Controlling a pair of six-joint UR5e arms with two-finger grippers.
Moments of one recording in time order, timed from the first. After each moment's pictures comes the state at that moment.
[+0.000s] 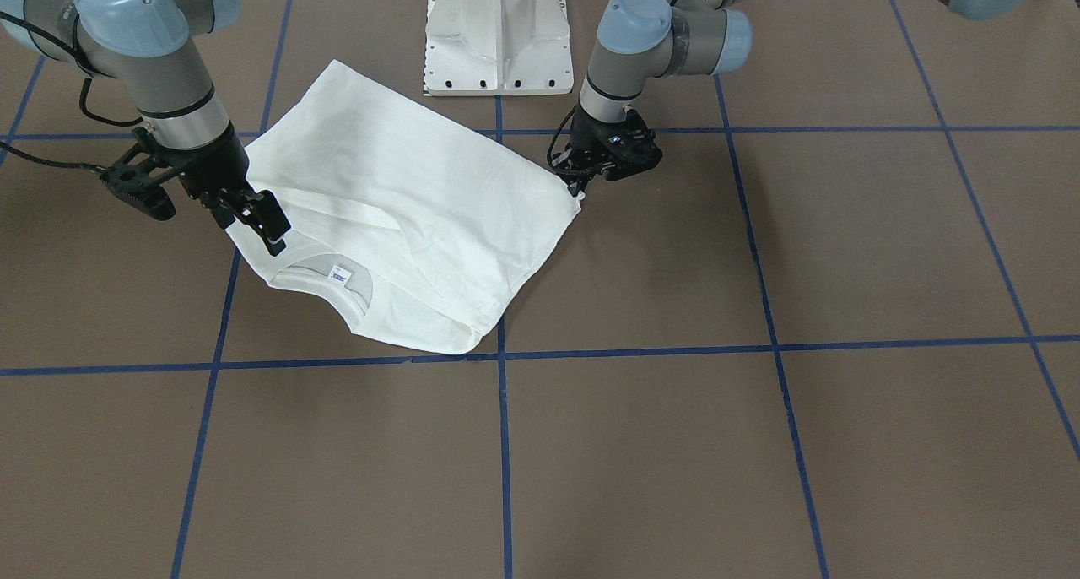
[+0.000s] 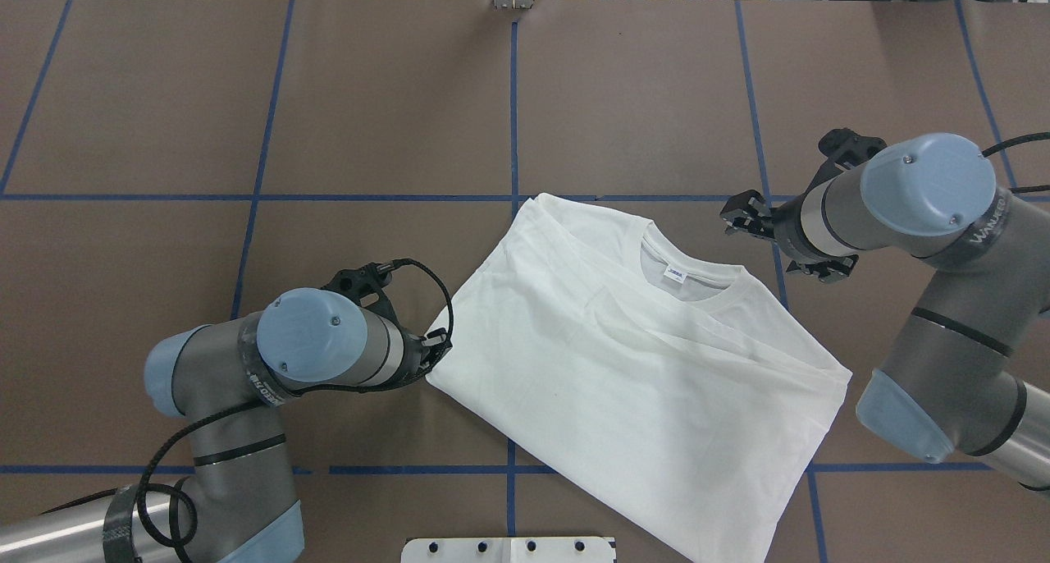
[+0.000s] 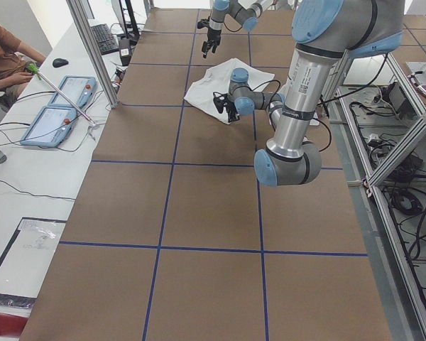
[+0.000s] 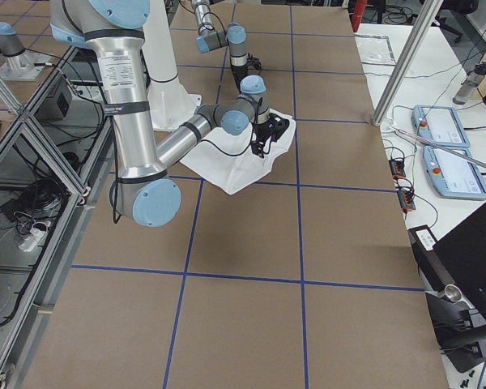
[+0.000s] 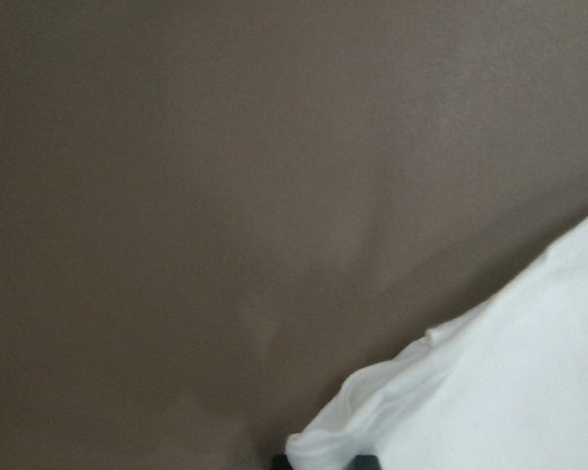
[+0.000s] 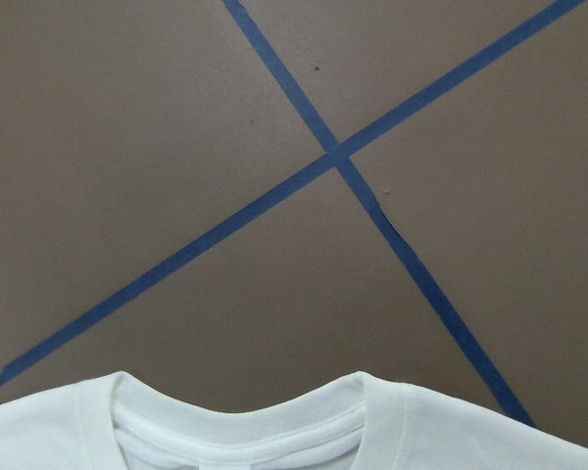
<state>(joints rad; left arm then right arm) -0.37 -2.03 -1.78 -1.85 -1.74 -1.76 0.69 -1.38 1.97 -1.38 1.83 1.67</state>
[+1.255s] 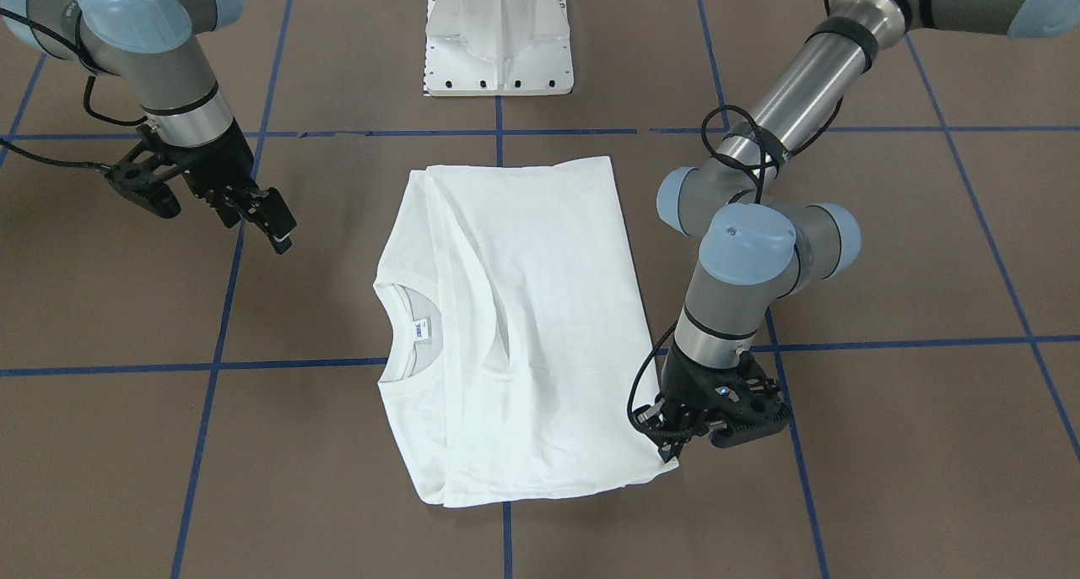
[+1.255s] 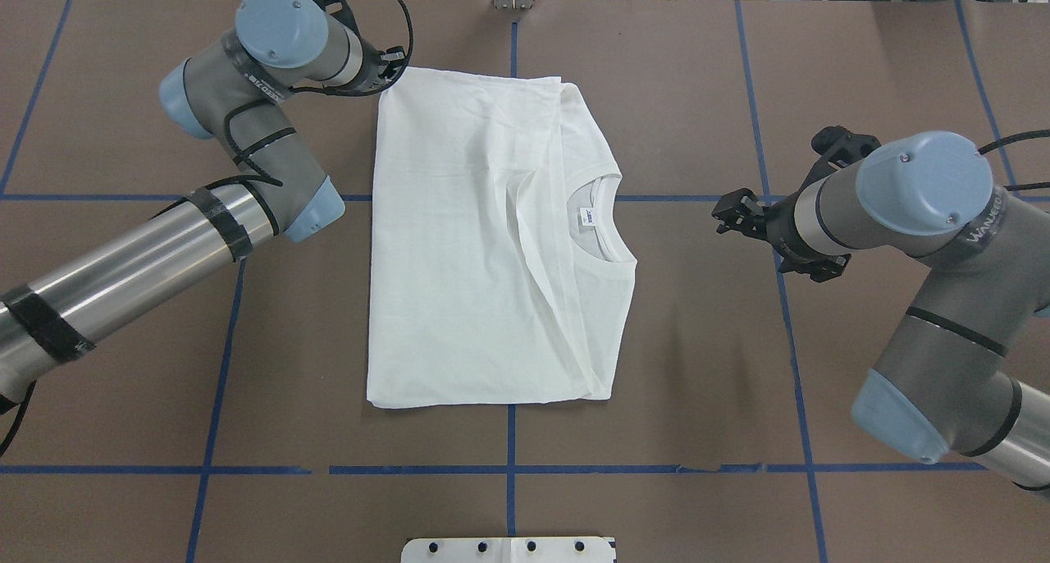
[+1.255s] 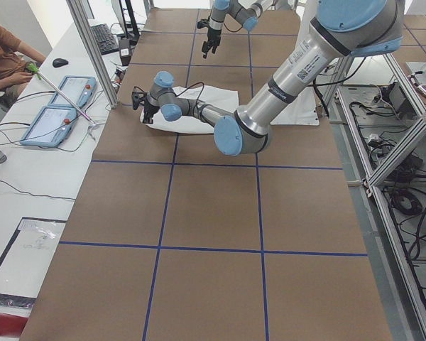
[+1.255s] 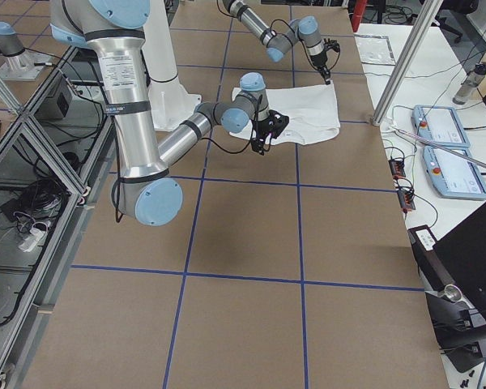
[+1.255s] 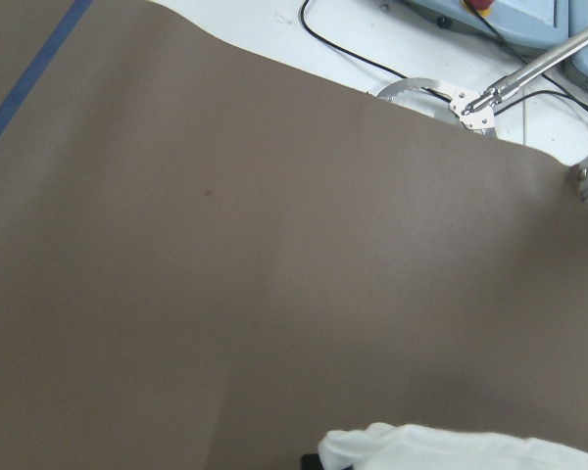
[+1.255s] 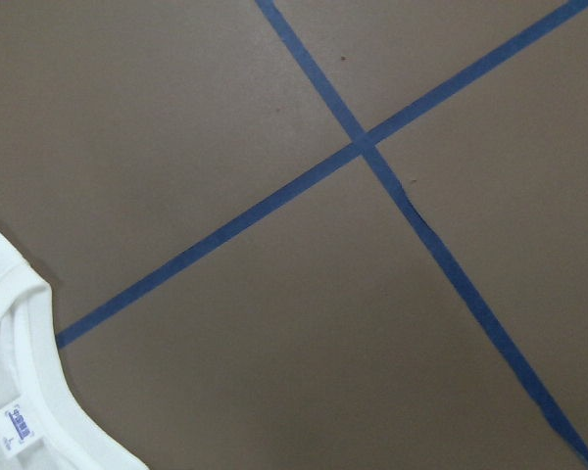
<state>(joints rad) -0.83 -2.44 -0.97 -2.31 -1.74 -1.35 0.68 -1.36 1.98 -1.38 1.83 1.67</state>
